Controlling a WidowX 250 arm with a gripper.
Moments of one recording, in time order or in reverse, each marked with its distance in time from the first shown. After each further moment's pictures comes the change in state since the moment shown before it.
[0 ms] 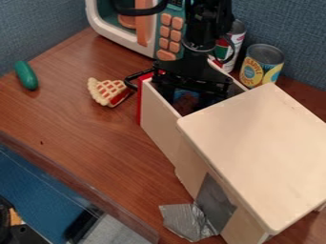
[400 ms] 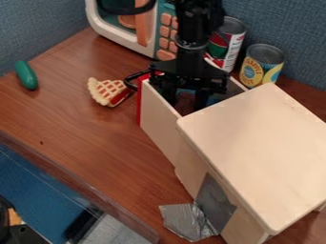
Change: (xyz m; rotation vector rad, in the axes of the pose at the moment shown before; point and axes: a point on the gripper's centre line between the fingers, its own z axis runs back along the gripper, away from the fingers) arm -0.006 0.007 0.011 -0.062 -0.004 0.029
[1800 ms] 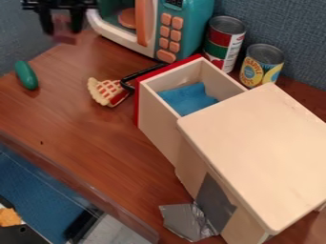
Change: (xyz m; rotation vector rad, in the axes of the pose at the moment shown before) arm 0.082 0.213 0.049 0.236 -0.135 0.555
